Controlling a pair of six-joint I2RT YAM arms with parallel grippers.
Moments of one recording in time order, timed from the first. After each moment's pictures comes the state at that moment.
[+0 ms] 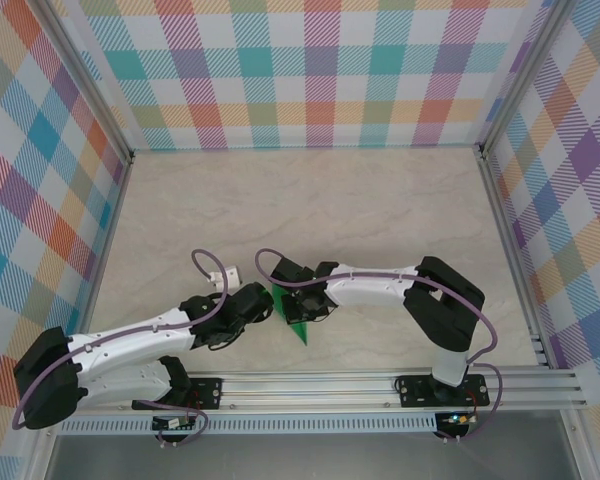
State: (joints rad) left arm -0.99 1.05 0.58 -0.61 -0.53 -1.20; right arm 1.08 1.82 1.16 -0.63 -0.01 0.81
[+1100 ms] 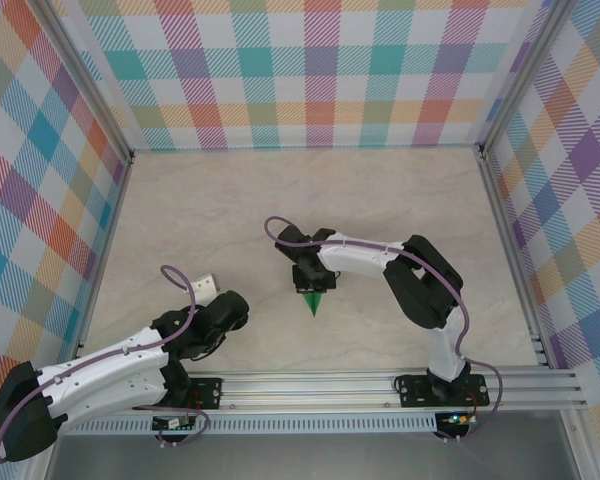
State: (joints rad) left arm -0.92 0.81 0.43 -0.63 -0.53 -1.21; right arm 0.90 2.00 1.38 -0.82 0.06 0.80
